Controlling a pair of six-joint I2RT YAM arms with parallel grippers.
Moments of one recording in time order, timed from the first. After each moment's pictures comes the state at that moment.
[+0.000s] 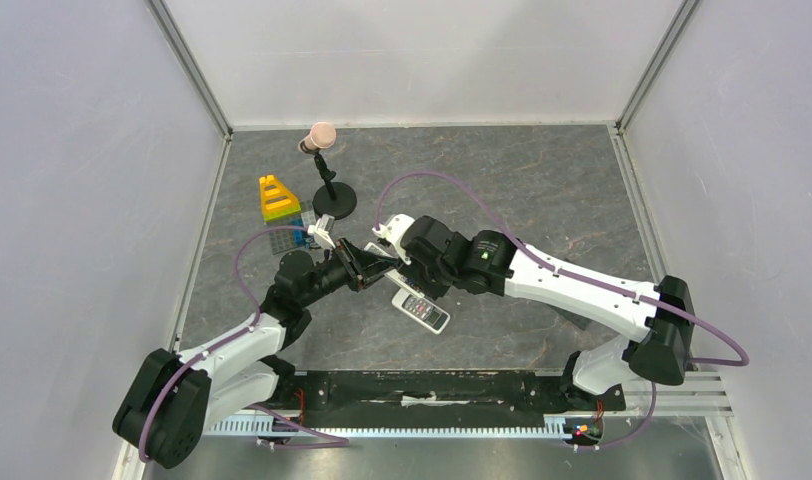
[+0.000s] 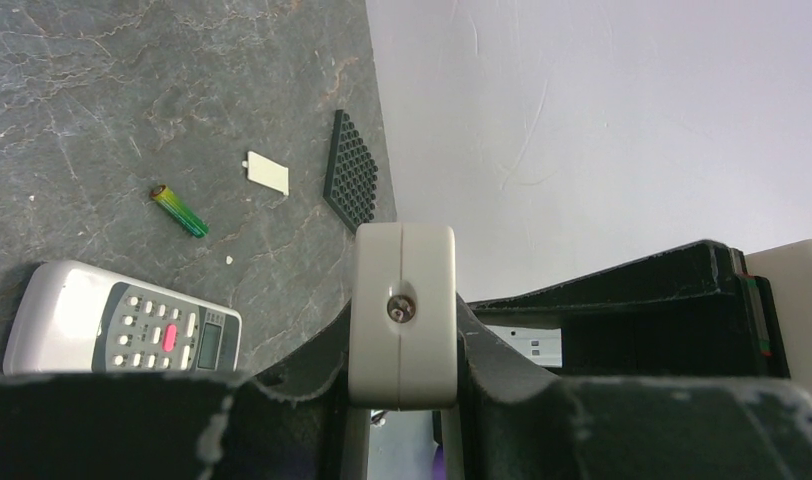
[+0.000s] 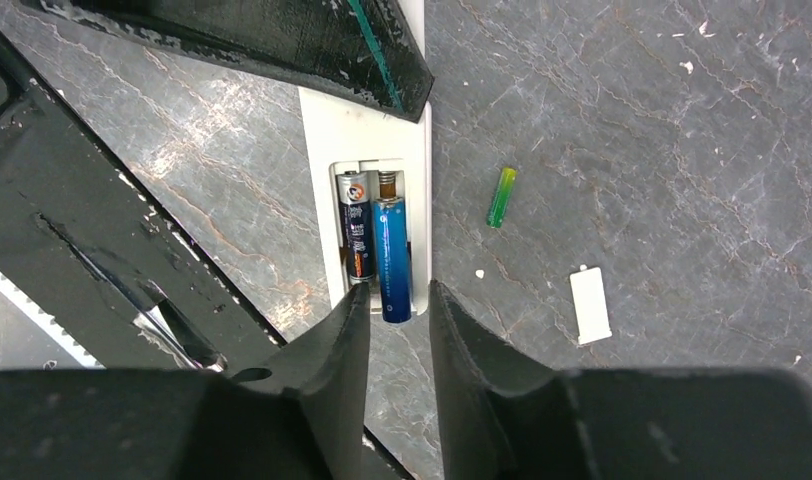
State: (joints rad) left arm -0.48 1.01 0.25 0.67 0.47 -1.26; right arm 1.10 1.47 1.35 -0.81 0.15 0.10
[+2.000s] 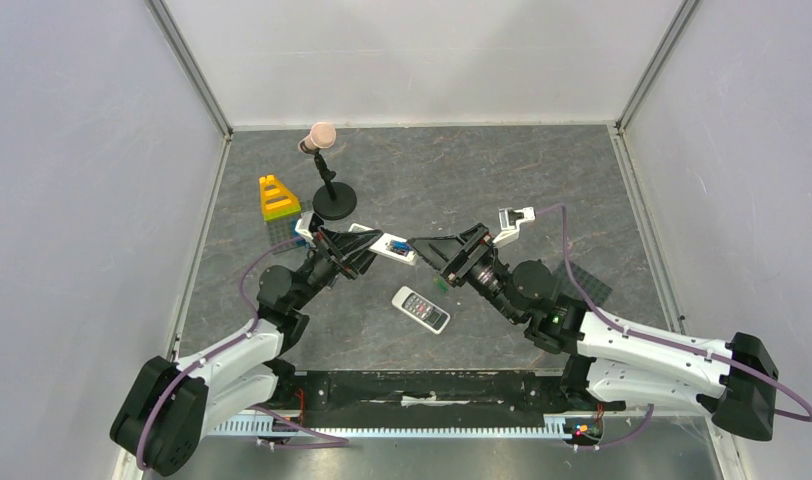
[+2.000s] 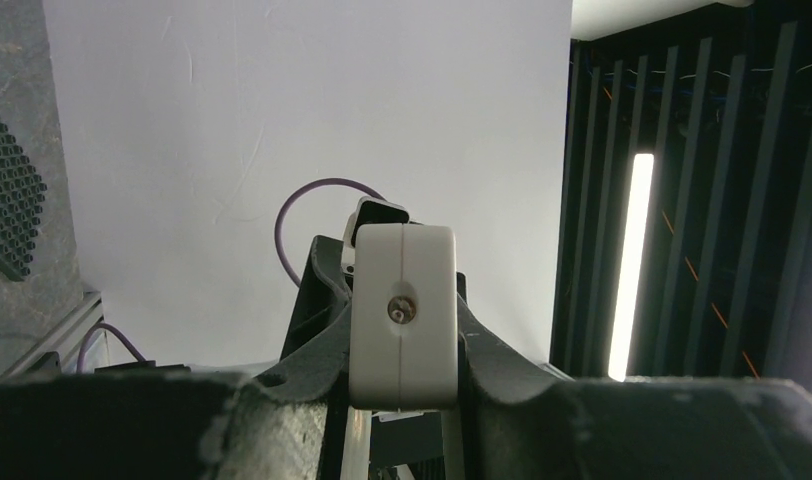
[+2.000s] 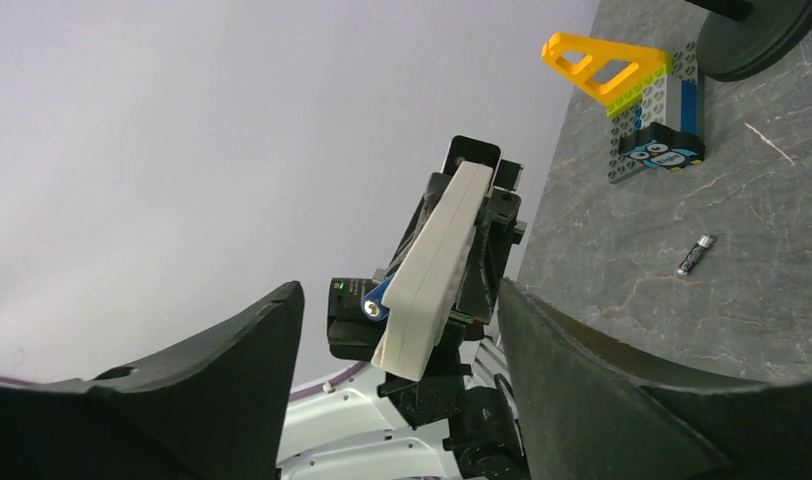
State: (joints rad) left arm -0.48 0.97 0.21 1.08 0.37 -1.91; right arm 1.09 0.94 0.62 0.45 0.33 1.20
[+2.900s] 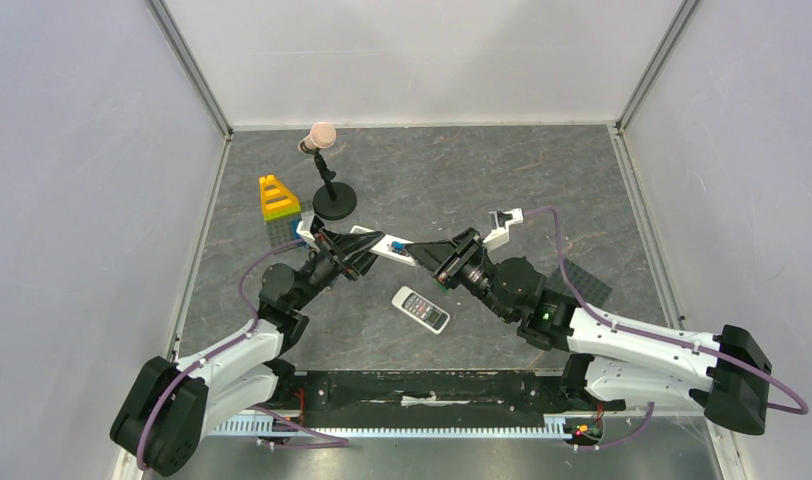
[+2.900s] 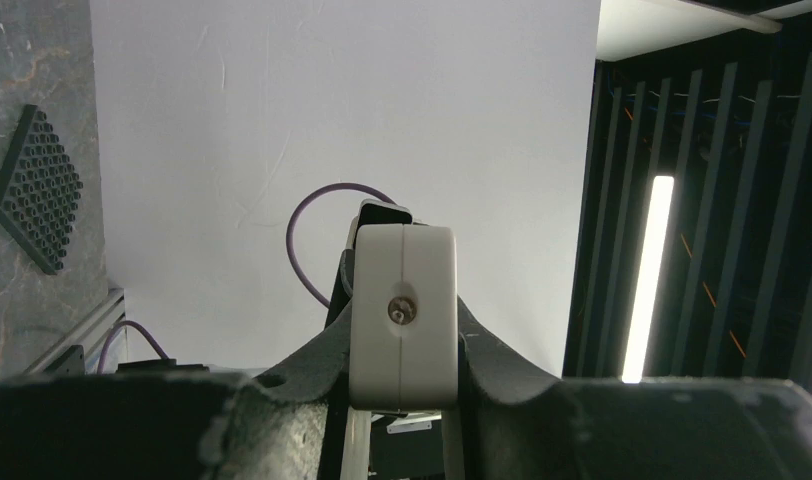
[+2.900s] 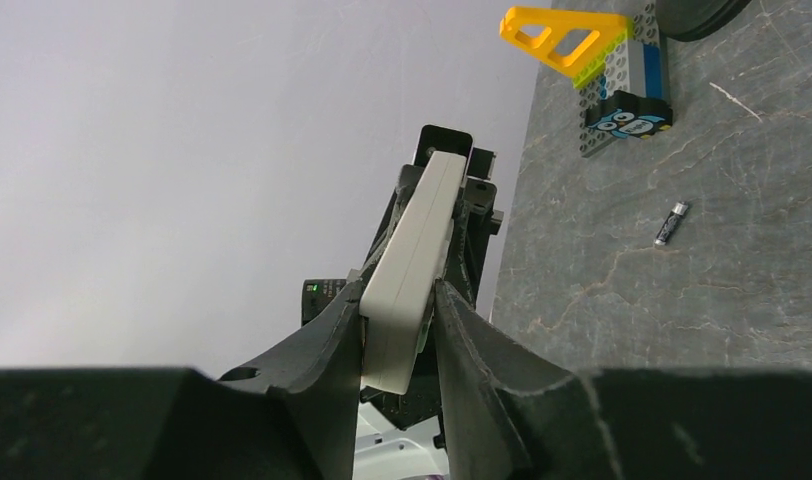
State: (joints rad) left arm -0.48 0.96 0.21 1.02 0.37 -1.90; right arm 1.09 1.01 0.63 0.41 0.34 1.28
